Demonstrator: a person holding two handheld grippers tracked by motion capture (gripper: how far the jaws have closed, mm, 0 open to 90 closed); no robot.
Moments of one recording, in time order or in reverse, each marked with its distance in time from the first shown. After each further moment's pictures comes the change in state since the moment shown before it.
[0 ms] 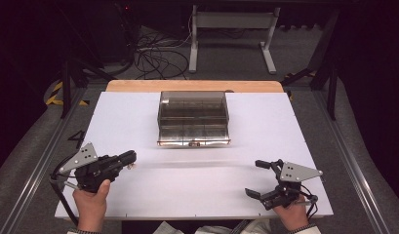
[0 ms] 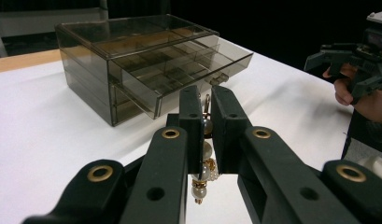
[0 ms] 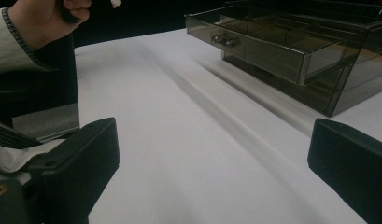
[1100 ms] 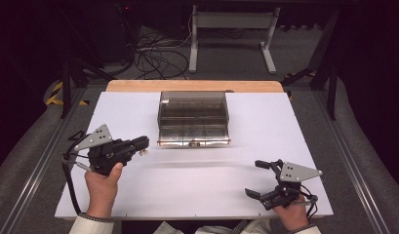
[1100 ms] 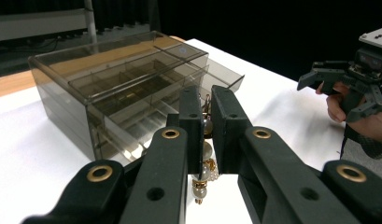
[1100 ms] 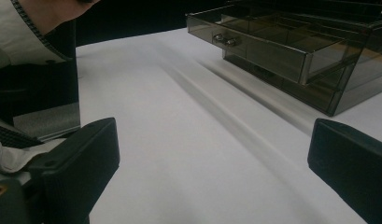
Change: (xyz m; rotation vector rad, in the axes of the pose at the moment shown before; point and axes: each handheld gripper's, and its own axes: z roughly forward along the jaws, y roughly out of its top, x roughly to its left) left arm -0.002 0.045 0.034 0.024 -0.046 0.022; right arm 0.000 0.000 0.000 0.004 0.003 0.000
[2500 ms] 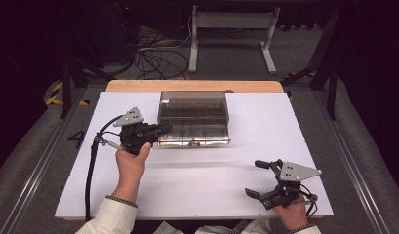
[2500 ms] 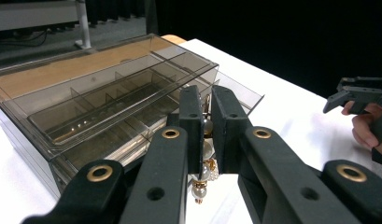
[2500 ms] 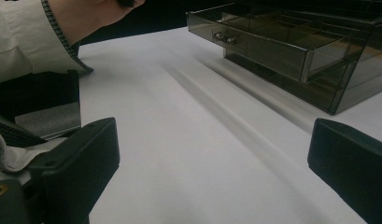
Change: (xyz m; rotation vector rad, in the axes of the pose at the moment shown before) left arm 0.017 0.019 0.077 0.028 -0.017 -0.016; right arm -0.002 -0.001 0.001 0.004 0.007 0.005
